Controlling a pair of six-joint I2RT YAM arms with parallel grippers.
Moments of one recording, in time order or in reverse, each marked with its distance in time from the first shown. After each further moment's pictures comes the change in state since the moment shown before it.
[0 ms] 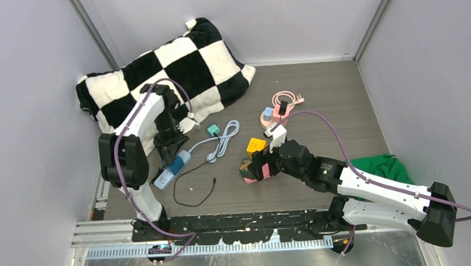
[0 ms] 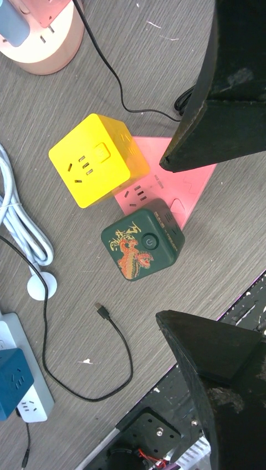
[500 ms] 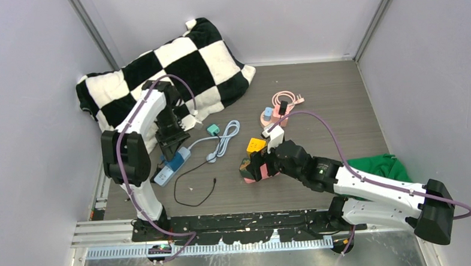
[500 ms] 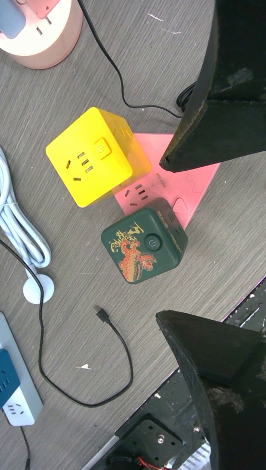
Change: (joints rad) left arm -0.018 0.038 0.060 -0.001 -0.010 0.104; right arm 0.000 0.039 -0.013 0.034 -0.001 0.001
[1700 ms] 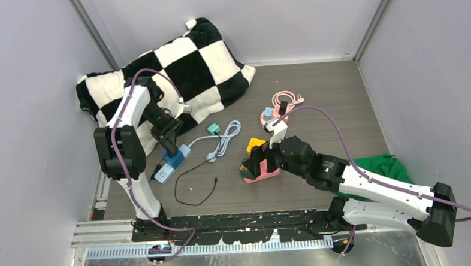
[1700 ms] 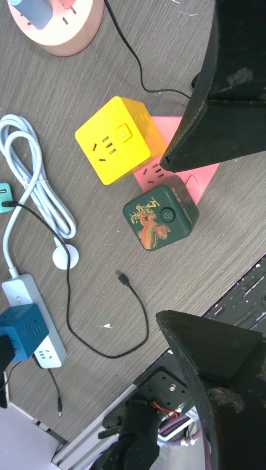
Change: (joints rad) left arm 0.161 0.050 0.080 0.004 0.275 -0.035; right arm 0.000 -0.033 0.061 -0.017 -0.031 0.050
